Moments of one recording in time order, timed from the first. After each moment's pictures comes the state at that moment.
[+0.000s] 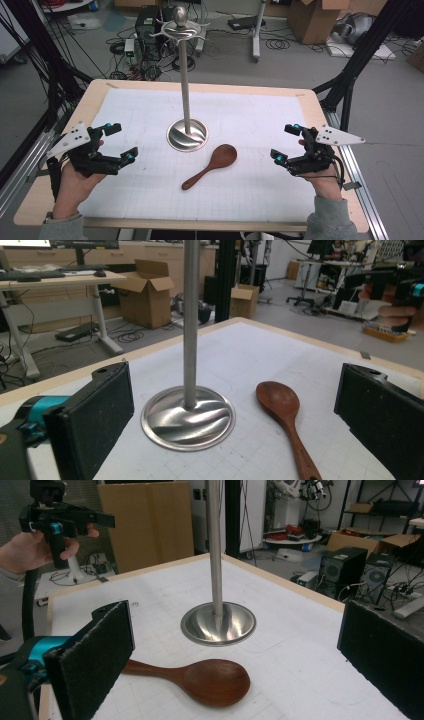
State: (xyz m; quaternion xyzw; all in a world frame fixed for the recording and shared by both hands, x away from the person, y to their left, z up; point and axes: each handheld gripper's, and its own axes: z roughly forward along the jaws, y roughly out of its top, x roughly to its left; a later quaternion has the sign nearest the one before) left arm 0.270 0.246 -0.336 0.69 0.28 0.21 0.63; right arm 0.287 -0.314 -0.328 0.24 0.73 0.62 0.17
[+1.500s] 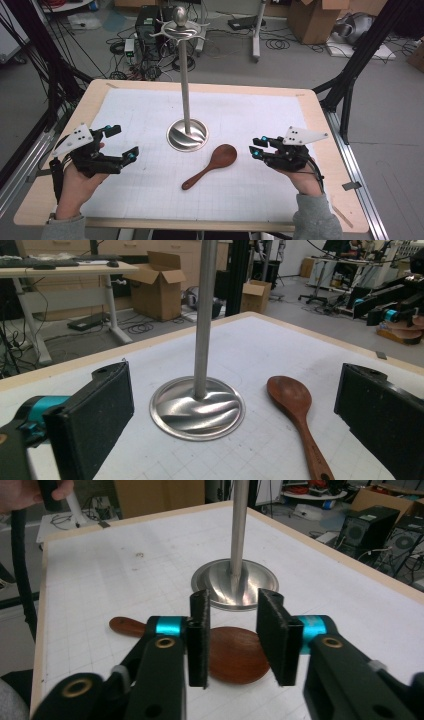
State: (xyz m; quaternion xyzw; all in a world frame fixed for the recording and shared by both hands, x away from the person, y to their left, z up) left arm 0.273 0.243 -0.345 0.70 0.30 0.21 0.62; right arm 0.300 -0.267 -0.346 0.22 0.80 0.54 0.15
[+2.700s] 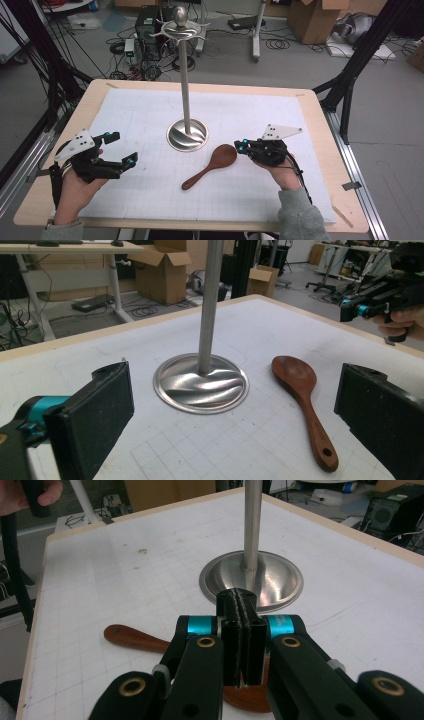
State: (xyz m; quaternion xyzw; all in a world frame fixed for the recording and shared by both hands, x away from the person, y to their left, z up) left arm 0.268 0.246 -0.360 0.71 0.32 0.21 0.59; right arm 0.328 -0.231 -0.373 0.23 0.80 0.54 0.11
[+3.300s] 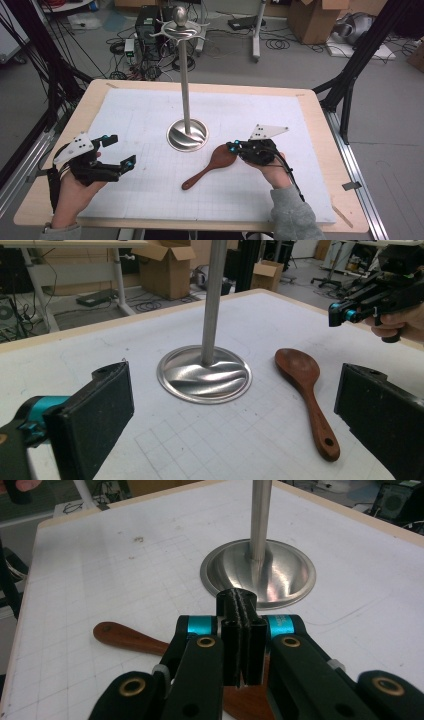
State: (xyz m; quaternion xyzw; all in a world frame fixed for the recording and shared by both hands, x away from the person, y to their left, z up) left arm 0.262 0.252 -0.365 0.71 0.33 0.21 0.58; right arm 0.338 -0.209 -0.386 0.23 0.82 0.52 0.10
